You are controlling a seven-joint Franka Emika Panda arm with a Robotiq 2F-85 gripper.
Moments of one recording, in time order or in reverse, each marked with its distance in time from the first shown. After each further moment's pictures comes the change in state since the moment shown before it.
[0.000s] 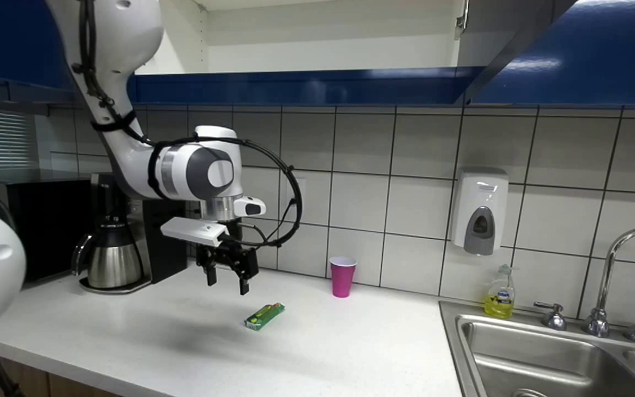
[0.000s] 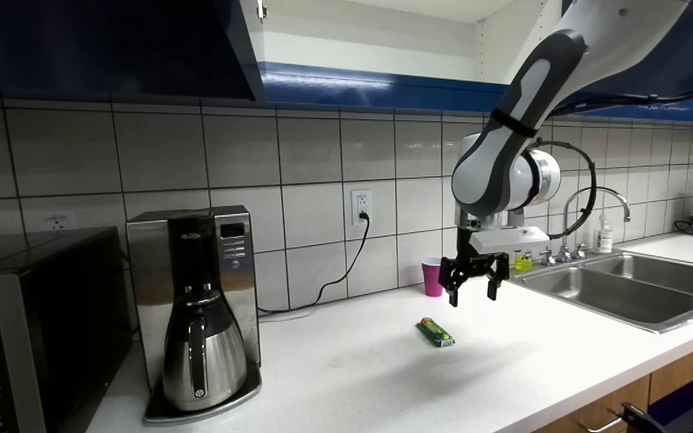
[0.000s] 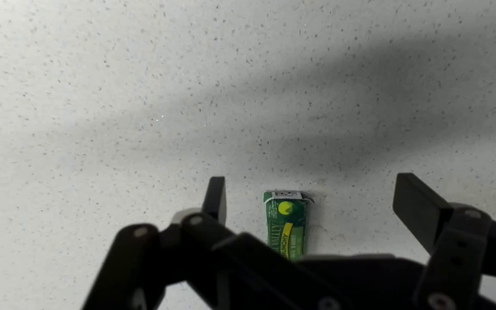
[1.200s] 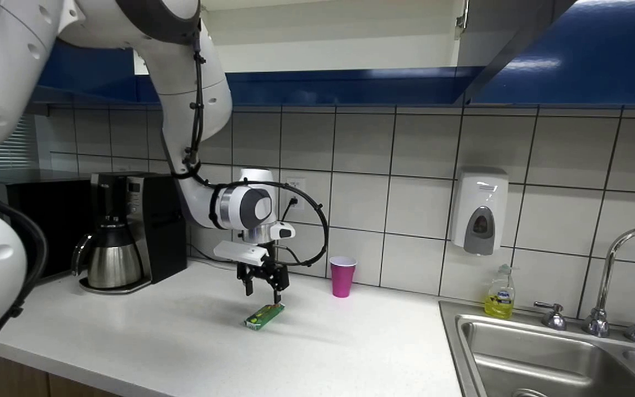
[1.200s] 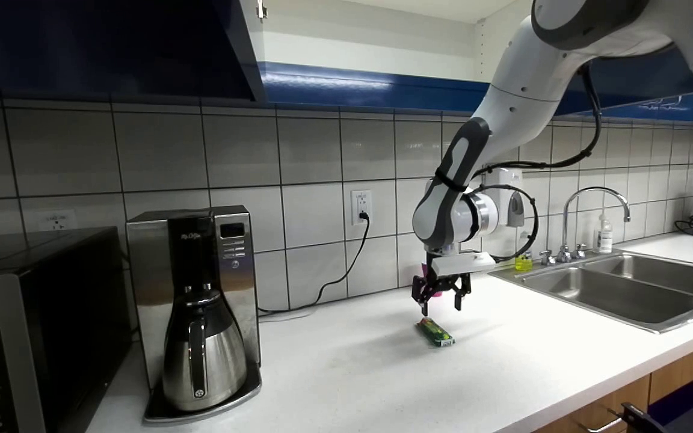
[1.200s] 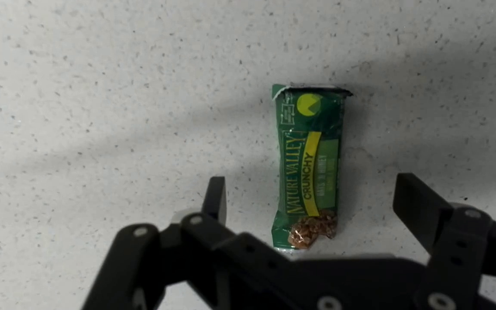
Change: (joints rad) arm 0.003 0.499 -0.035 0.453 0.006 0.036 0.000
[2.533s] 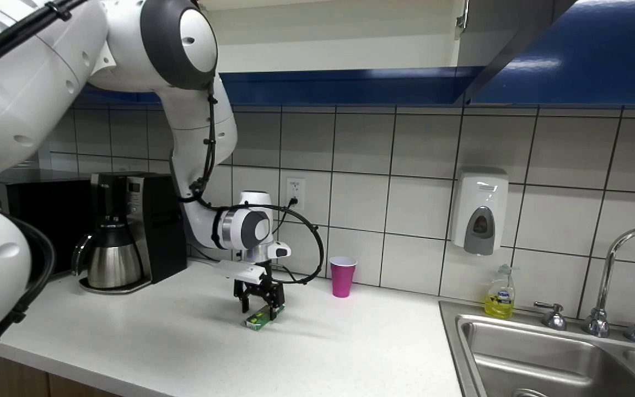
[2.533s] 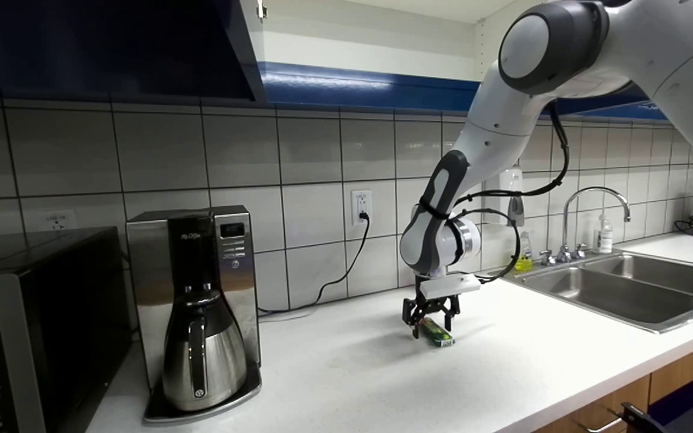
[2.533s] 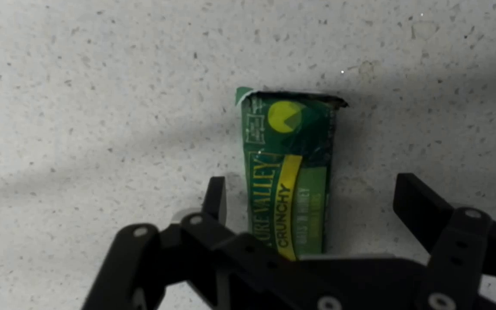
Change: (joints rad) arm 0.032 0.183 0.001 0.132 0.001 -0.003 0.002
